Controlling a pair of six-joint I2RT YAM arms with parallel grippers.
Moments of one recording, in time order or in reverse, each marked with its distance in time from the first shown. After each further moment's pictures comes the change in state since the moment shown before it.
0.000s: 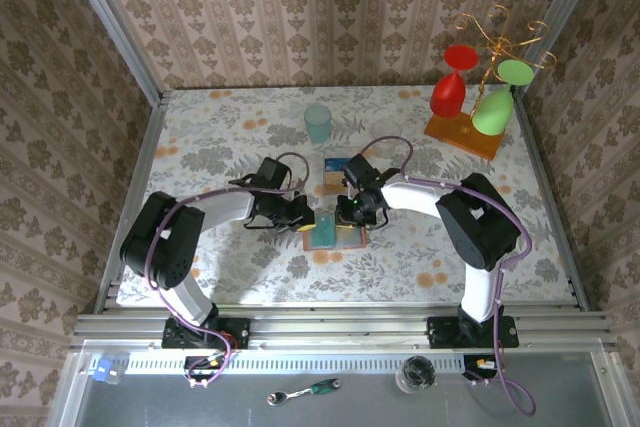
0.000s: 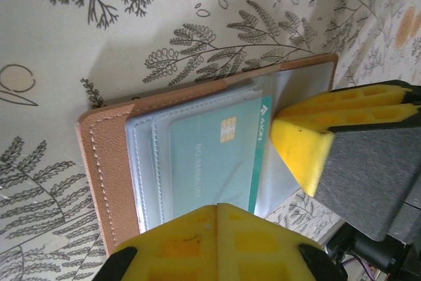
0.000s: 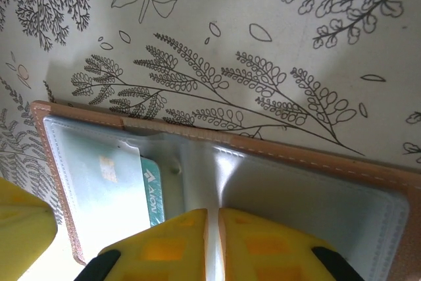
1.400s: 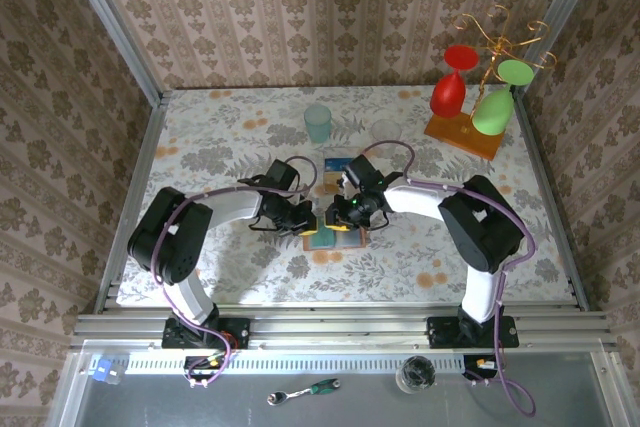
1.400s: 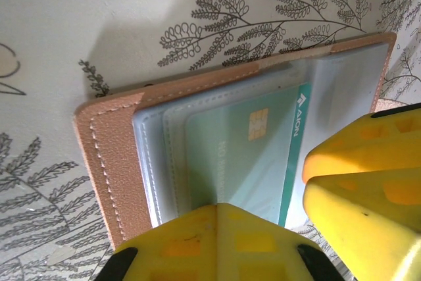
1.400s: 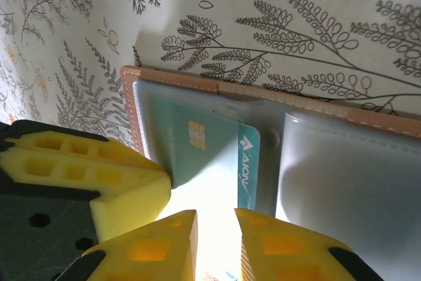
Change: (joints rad) left arm -0.042 0.035 0.032 -0.064 -0.060 0.042; right arm 0.003 -0.013 -0.051 0.133 -0.193 0.066
